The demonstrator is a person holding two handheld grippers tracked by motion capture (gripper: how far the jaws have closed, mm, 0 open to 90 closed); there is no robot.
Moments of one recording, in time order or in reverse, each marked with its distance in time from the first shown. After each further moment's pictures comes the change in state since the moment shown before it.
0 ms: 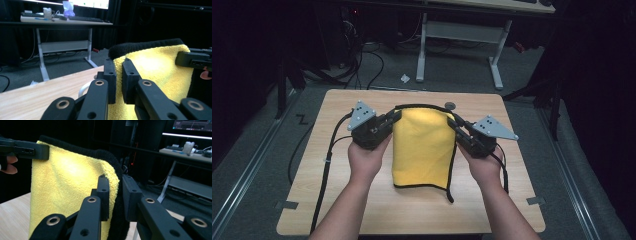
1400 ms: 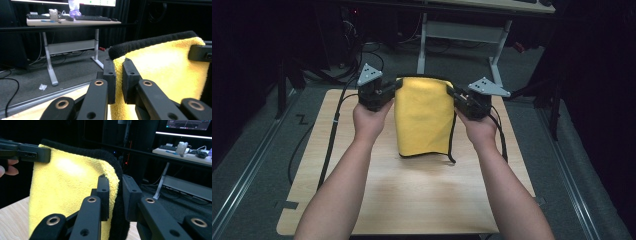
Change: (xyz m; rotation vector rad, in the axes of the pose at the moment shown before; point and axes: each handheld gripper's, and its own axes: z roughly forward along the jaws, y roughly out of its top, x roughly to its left) left arm 0.064 0.036 0.080 0.062 0.038 0.029; right arm -0.053 0.037 0.073 0.044 -0.034 0.008
